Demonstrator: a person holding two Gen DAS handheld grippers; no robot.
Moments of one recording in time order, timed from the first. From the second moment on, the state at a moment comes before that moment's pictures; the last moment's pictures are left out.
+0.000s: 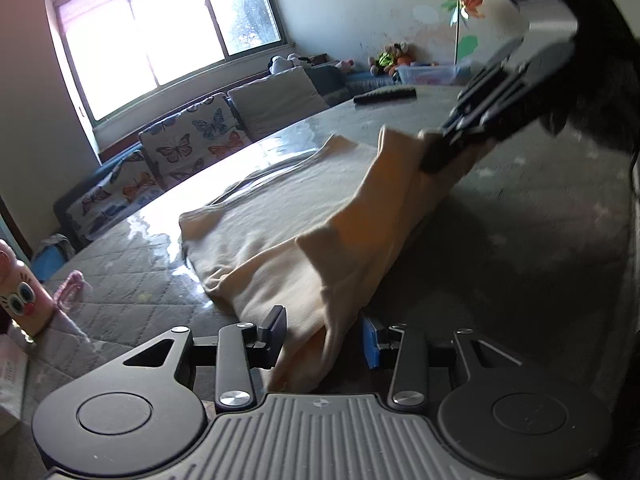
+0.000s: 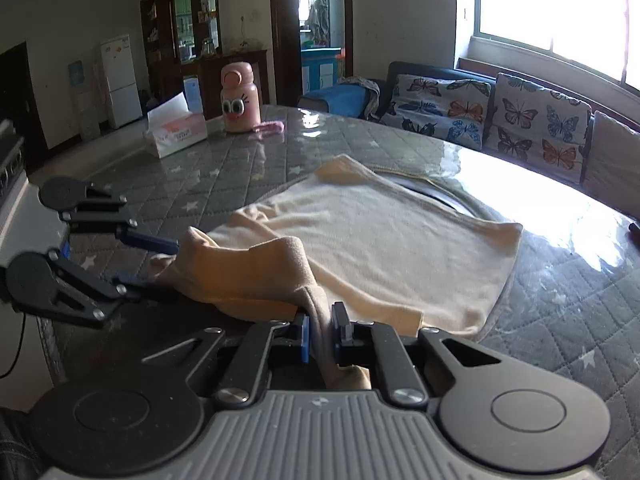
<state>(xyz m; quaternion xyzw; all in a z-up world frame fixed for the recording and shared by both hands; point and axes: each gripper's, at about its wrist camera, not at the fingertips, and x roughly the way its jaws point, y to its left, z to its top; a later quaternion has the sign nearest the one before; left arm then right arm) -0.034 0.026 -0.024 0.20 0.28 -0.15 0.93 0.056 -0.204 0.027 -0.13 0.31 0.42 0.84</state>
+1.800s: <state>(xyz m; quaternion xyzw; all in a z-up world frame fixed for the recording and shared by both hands) 0.077 0.044 -0.014 0.11 0.33 -0.12 0.93 0.128 -0.212 0.004 -0.02 0.37 0.35 0.86</state>
